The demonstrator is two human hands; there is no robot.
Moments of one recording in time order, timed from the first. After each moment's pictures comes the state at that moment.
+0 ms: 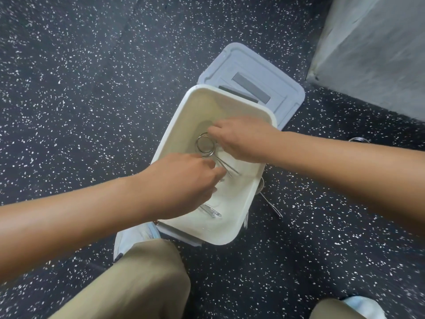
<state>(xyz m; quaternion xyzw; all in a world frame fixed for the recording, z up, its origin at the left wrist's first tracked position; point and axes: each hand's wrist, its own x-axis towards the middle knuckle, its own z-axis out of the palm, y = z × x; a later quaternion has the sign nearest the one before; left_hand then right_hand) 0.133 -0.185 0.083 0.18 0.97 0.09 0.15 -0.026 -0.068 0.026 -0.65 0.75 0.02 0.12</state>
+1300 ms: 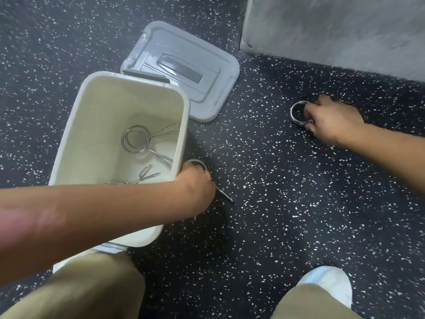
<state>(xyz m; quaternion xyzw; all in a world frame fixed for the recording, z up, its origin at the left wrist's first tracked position) 0.068 -0.021 -0.017 0.24 0.85 -0.20 0.42 -0.144 0.240 -0.045 -0.23 0.94 0.16 0.19</state>
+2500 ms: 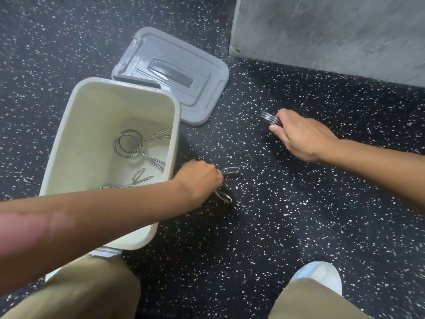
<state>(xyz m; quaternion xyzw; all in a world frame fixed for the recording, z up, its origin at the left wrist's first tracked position) 0.054 -0.015 -0.015 0.24 0.92 -0.06 0.30 -0.093 0.209 -0.008 -0.28 0.93 0.01 0.23</state>
